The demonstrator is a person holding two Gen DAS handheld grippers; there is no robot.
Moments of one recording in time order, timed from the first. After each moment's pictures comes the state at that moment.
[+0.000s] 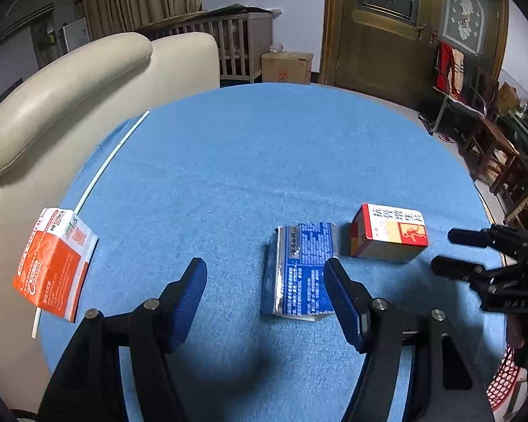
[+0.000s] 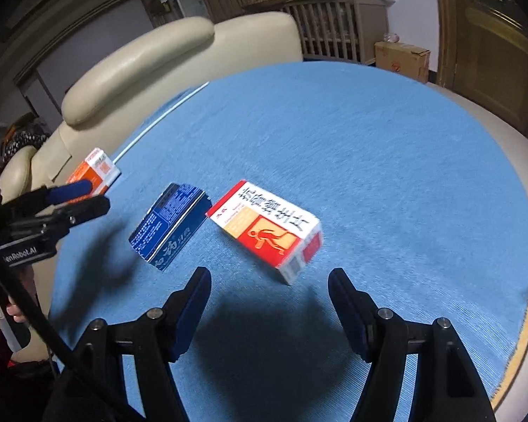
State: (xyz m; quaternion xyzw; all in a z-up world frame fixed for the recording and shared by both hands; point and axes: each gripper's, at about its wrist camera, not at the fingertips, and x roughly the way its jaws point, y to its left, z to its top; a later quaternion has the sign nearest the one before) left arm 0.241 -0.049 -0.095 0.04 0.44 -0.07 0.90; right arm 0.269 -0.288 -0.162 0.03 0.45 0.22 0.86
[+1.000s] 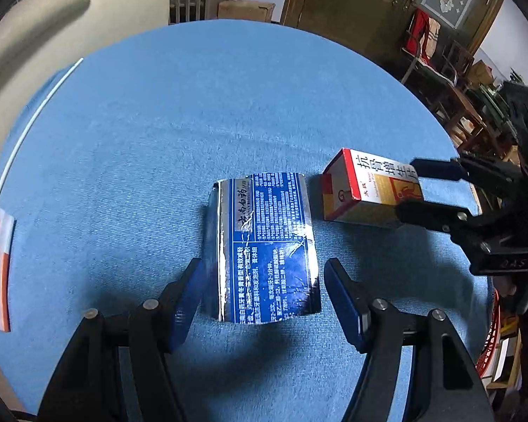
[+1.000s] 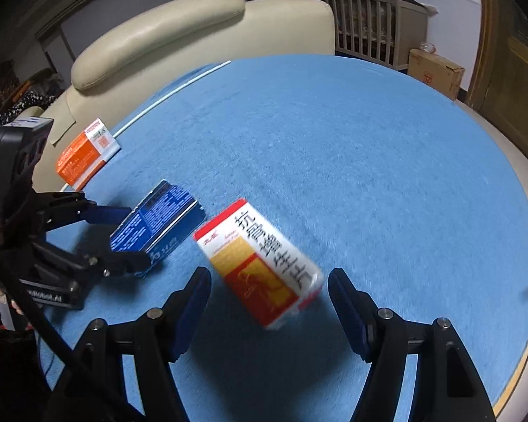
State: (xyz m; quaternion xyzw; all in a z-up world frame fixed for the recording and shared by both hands) left arm 0.284 -0.072 -0.158 0.01 0.54 -0.16 0.82; right arm 0.322 -0.265 -0.172 -0.05 0.47 0.27 0.84
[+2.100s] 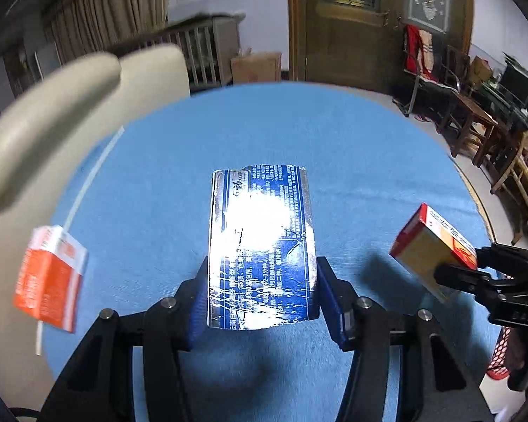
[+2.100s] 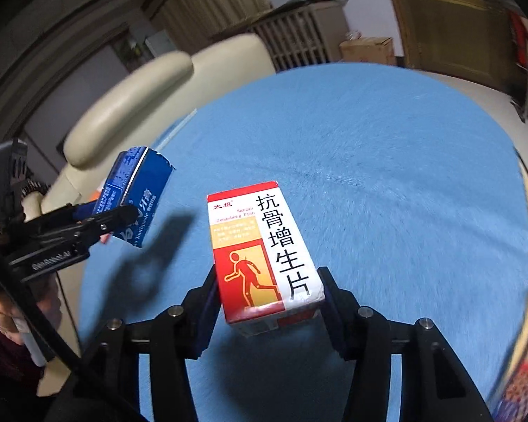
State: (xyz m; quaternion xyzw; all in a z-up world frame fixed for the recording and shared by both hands) left arm 0.188 -0.086 -0.091 0.09 0.42 -0.12 0.90; right arm 0.193 -0.306 -0.168 0.14 0.42 0.18 0.88
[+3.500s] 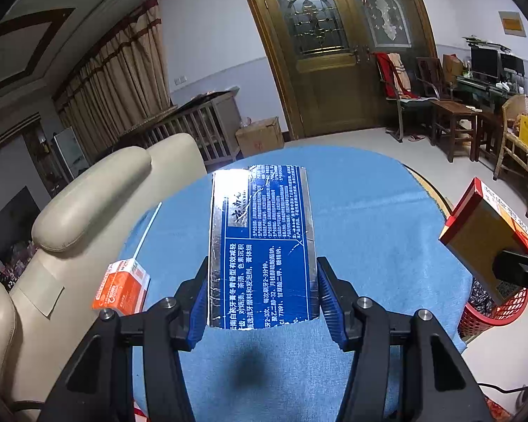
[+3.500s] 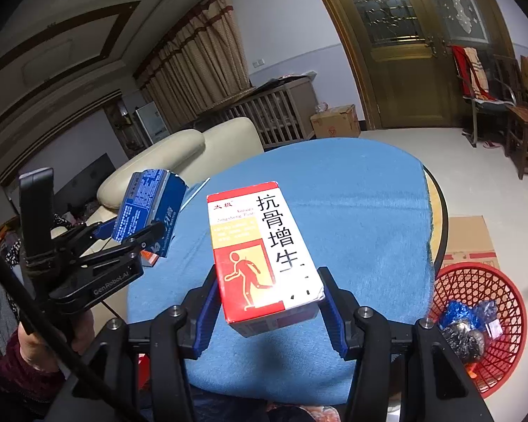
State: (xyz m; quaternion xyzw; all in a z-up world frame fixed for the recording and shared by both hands) left arm 0.032 -0.107 -0.027 0.18 0.28 -0.11 0.94; right arm -0.026 -0.307 -0.088 0.17 0.28 0.10 0.94
